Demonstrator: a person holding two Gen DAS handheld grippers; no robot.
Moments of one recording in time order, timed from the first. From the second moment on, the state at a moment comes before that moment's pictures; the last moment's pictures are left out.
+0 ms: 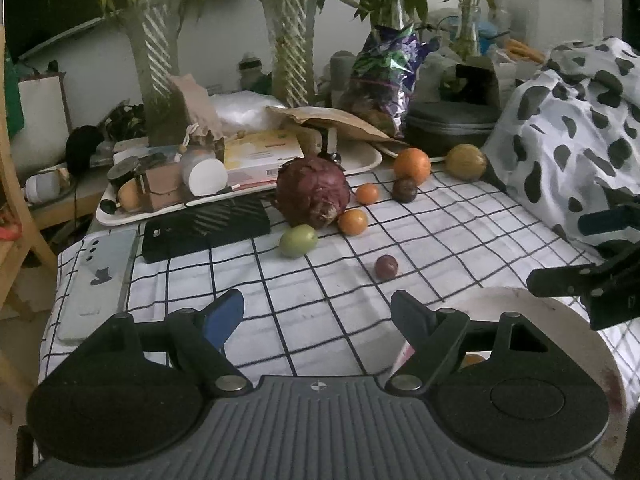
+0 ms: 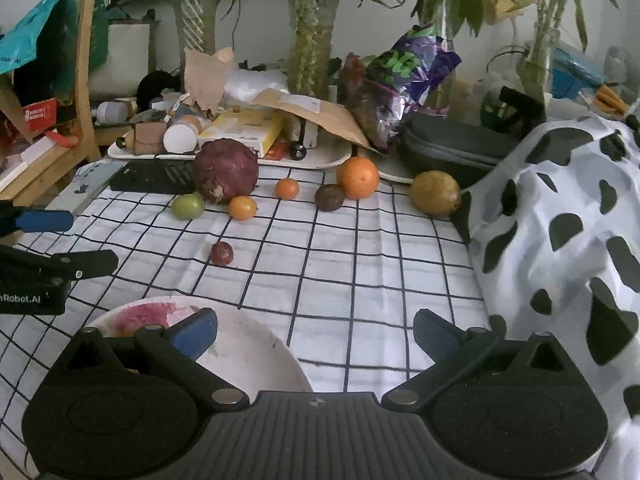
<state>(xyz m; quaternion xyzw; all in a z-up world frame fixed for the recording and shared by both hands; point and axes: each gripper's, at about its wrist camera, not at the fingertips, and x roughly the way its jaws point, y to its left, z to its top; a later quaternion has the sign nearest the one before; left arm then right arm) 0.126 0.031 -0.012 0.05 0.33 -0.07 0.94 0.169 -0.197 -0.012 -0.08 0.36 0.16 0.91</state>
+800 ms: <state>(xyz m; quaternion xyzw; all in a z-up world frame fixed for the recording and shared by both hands) 0.190 0.050 -0.025 0.02 0.36 -0.08 0.93 0.228 -0.151 -0.027 -0.12 0.37 0.24 0.89</state>
